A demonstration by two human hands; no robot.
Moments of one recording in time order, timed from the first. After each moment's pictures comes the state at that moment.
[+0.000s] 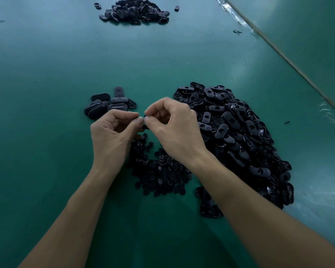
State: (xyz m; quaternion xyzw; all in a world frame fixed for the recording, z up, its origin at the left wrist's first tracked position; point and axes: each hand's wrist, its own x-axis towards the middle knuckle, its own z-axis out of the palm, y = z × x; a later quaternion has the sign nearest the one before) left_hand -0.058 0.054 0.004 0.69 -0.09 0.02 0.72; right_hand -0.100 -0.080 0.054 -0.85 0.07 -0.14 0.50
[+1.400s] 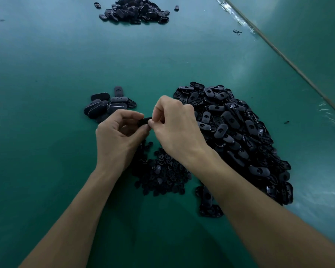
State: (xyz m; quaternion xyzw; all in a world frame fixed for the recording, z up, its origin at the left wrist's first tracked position) left_hand -0.063 0.048 0.007 0.73 -0.13 0.02 0.67; right_hand -0.097 -0.080 0.062 -0.92 0.09 -0.08 0.36
